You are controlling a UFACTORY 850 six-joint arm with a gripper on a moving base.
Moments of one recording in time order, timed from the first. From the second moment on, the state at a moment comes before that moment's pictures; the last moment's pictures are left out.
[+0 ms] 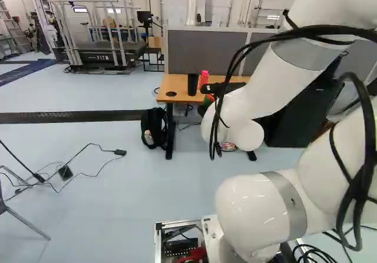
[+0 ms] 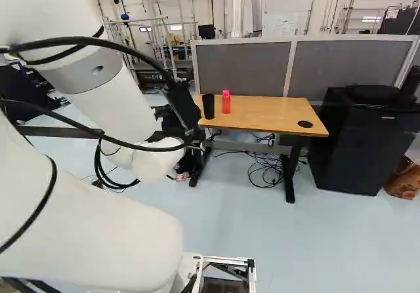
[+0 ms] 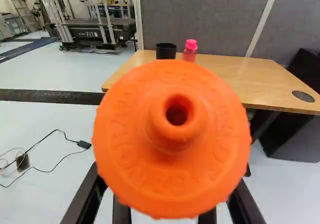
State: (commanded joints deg) arm 0.1 16.1 -5.8 0.0 48.8 0.0
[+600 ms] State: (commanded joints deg) arm 0.0 16.0 -5.0 0.0 50.0 0.0
